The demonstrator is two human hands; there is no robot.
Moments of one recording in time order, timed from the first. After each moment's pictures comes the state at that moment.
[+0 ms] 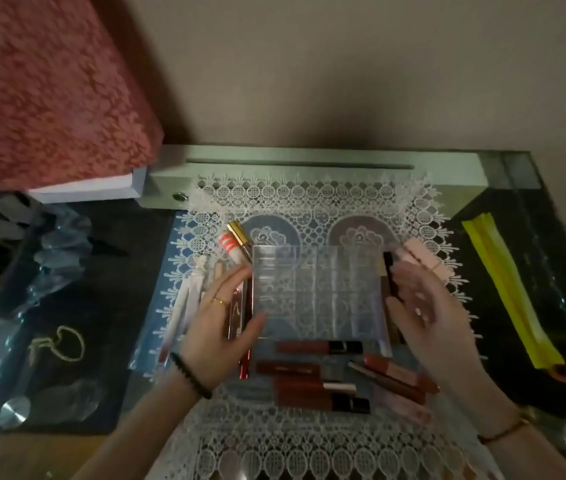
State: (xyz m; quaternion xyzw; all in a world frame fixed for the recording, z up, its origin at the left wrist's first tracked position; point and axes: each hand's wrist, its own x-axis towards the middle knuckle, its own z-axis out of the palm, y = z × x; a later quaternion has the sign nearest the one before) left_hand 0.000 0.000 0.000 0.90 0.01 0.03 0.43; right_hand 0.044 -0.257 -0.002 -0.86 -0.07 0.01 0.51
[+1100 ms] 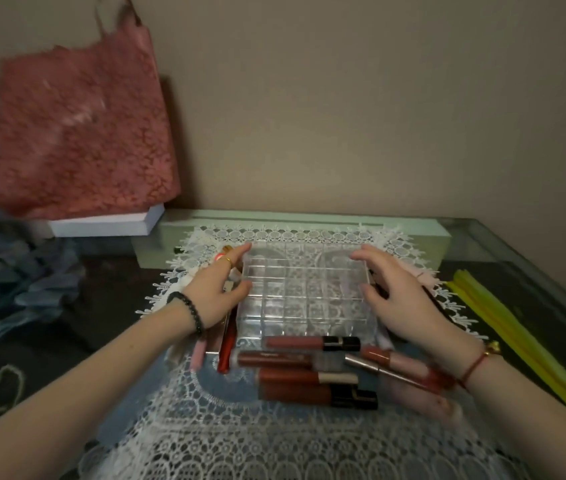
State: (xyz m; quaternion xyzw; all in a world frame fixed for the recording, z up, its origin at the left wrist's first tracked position) left_hand 0.033 0.016 -0.061 0.93 -0.09 0.12 0.34; right_hand 0.052 -0.251 -0.049 -0.90 -0.23 -0.10 0.36
